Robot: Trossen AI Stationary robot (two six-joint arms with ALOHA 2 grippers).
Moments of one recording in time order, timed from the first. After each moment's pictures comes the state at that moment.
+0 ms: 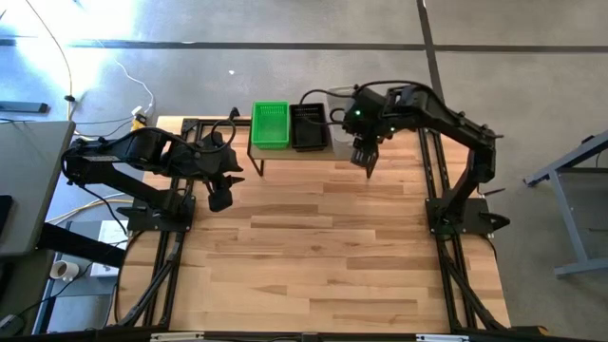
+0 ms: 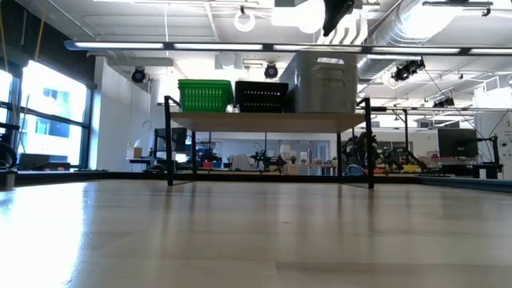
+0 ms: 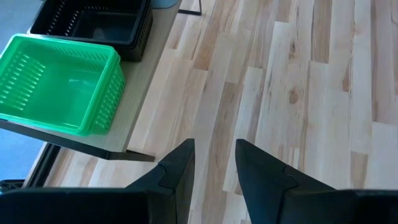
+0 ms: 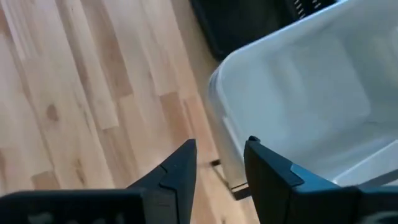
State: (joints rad) left arm 0.00 1.16 1.48 -1.24 -0.30 -0.23; right arm -0.27 1.71 2.13 -1.57 0.13 -0.02
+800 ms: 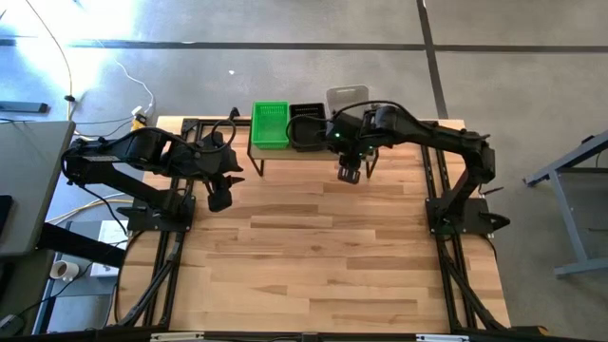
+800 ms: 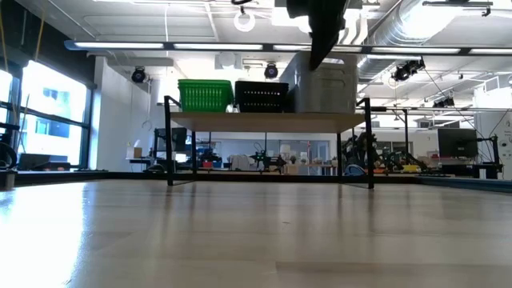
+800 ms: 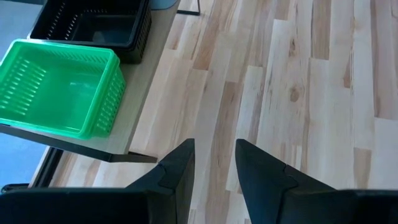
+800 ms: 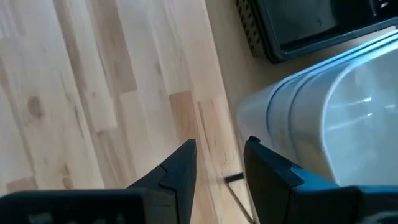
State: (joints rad) left arm 0.00 1.16 1.48 -1.24 -0.30 -0.21; right arm -0.22 1.71 1.82 -1.32 0.12 -0.04
